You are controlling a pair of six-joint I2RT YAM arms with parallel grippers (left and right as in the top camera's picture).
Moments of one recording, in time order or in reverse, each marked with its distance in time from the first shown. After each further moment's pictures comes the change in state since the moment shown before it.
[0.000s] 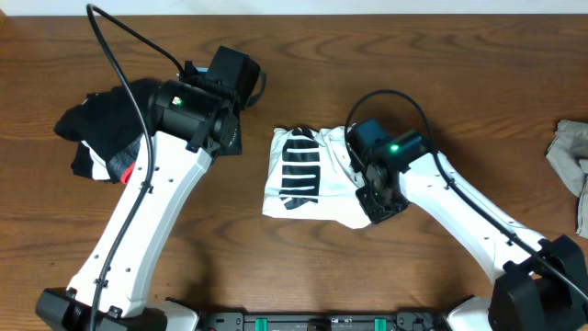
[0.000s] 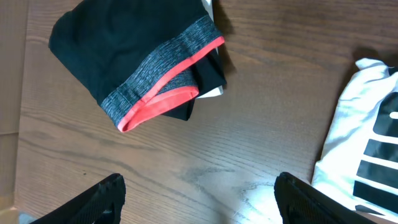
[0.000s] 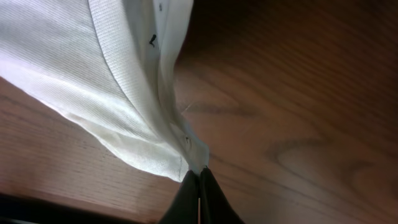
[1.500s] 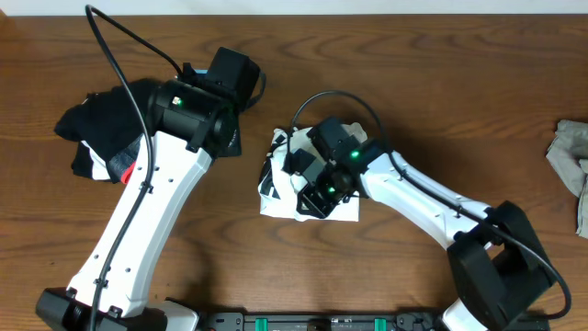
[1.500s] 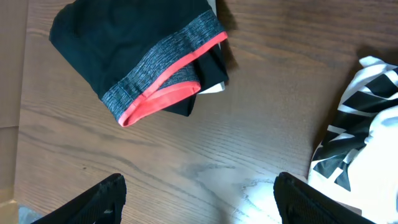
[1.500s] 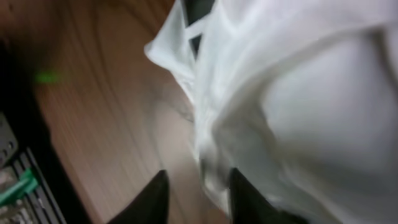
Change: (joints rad) left arm 0.000 0.000 0.000 -0.017 0.000 -0.027; right arm 0.120 0.170 0.004 0.469 -0.525 -0.259
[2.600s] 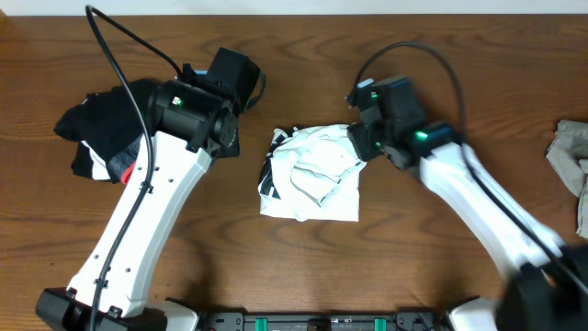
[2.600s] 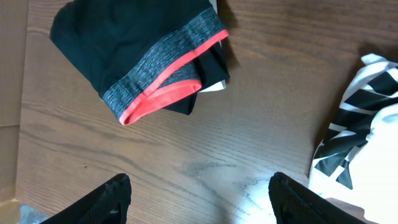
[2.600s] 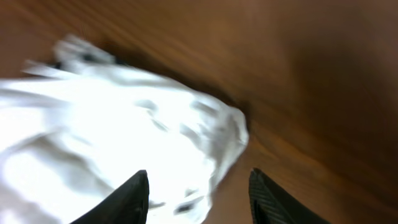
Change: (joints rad) left arm 0.000 0.000 0.000 -0.007 0.000 0.000; right arm -0.269 -0.256 0.000 0.149 0.340 0.091
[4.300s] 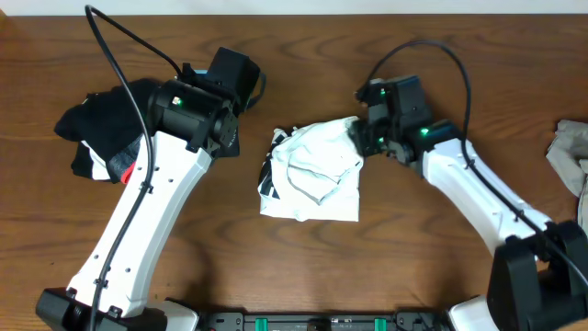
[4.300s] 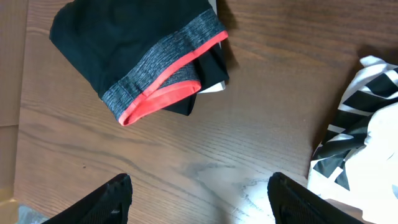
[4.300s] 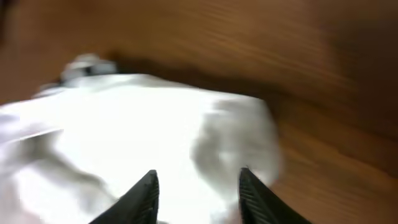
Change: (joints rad) left arm 0.000 0.000 0.000 0.005 0.000 -0.004; right arm -0.027 0.120 -0.042 0.140 -0.099 0.109
